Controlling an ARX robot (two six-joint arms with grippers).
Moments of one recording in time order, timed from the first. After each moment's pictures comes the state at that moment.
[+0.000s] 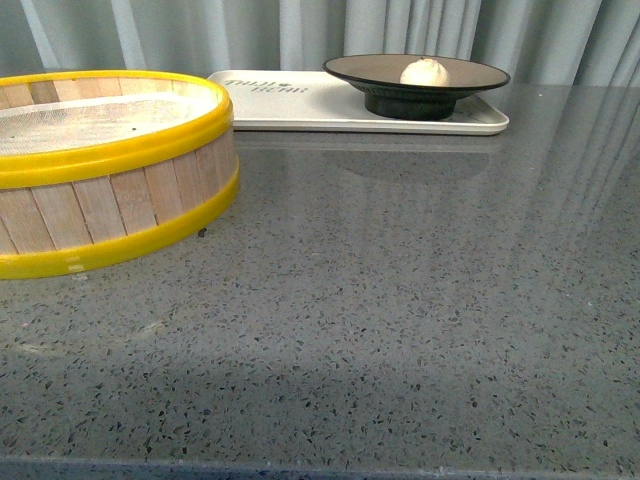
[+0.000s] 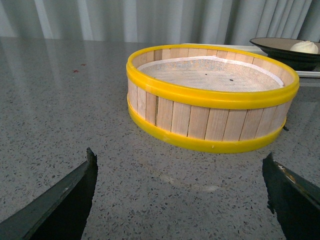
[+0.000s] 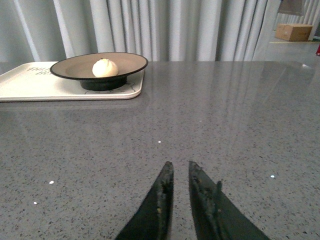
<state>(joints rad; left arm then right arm) 0.00 0.00 0.03 0.00 0.00 0.00 0.00 0.50 0.19 0.31 0.00 0.01</state>
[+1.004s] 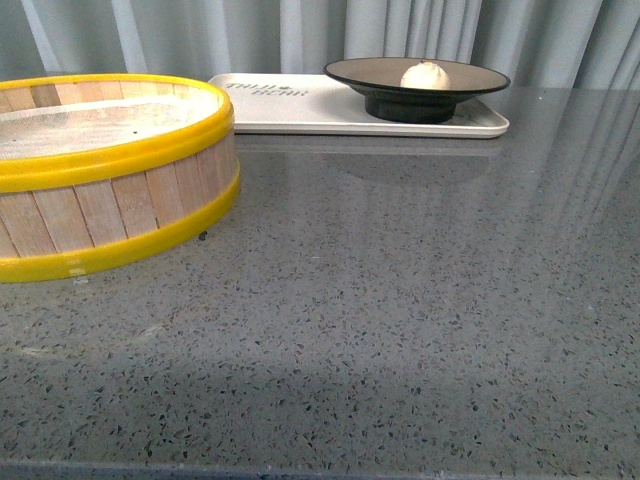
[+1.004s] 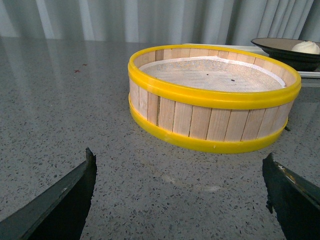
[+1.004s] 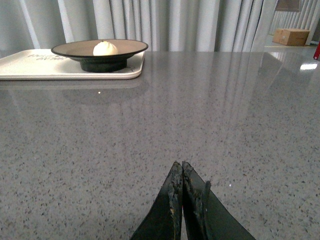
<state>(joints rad) 0.00 0.00 0.03 0.00 0.00 0.00 0.00 0.20 0.01 0.20 0.00 0.00</state>
